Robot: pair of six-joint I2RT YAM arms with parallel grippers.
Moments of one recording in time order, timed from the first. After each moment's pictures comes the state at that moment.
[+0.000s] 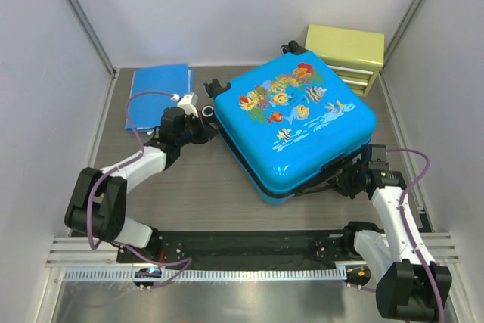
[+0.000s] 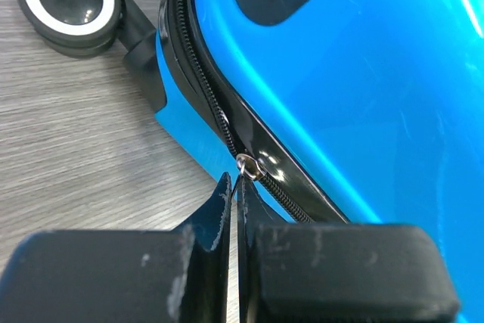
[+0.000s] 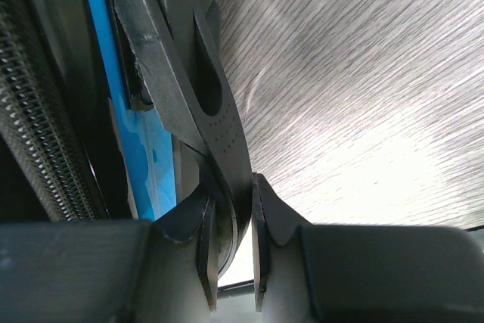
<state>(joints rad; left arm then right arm) -0.33 1.44 0.74 0.25 0.26 -0.47 -0.12 0.84 0.55 -0.80 -0.15 0.91</state>
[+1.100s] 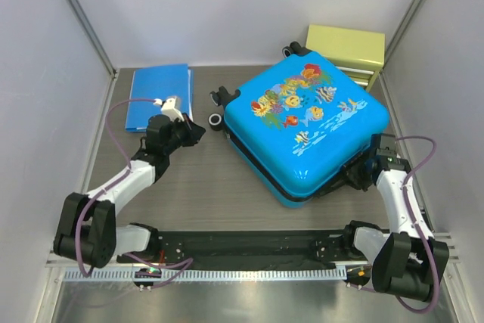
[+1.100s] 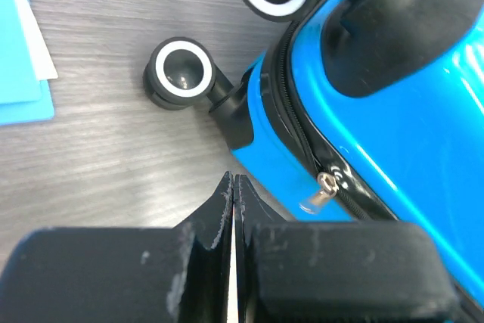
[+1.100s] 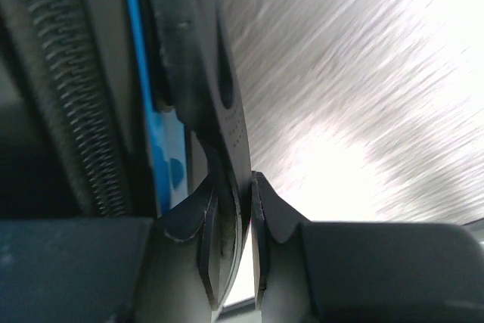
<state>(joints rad) -0.26 1.31 0.65 0.30 0.24 -0.48 -0.22 0.98 0.63 -0.79 -0.06 0.73</state>
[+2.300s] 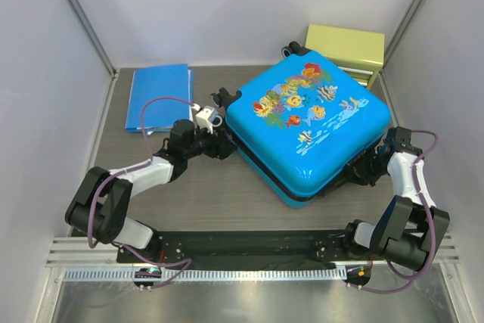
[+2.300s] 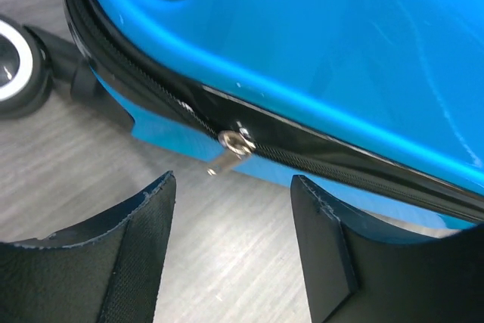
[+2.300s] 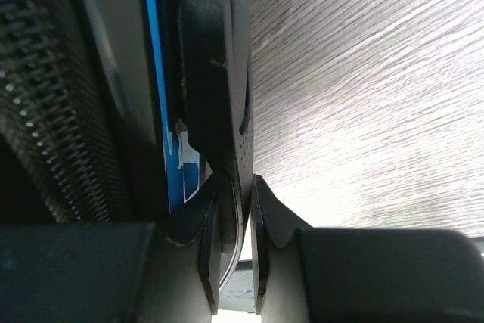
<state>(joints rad) -0.44 1.44 0.62 0.43 0.41 -0.31 -0.40 1.21 0.76 -0.84 -0.31 0.44</state>
